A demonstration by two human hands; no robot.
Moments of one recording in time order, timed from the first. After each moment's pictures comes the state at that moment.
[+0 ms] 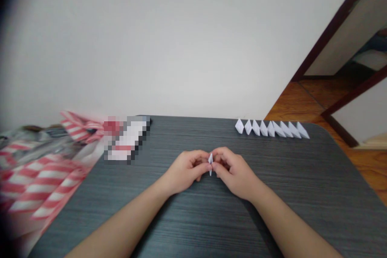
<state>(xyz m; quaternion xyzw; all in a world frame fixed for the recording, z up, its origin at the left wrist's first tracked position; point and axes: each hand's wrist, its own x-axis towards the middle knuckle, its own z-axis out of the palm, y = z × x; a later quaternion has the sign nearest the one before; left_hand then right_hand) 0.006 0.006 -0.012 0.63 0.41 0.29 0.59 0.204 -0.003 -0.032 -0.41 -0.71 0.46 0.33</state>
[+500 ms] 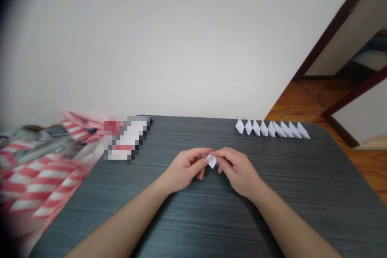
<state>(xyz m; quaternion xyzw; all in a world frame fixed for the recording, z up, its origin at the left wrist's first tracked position) 0.006 0.007 -0.021 0.59 0.39 0.34 0.62 0.209 0.001 -0.024 -0.41 -0.76 0.35 0.36</state>
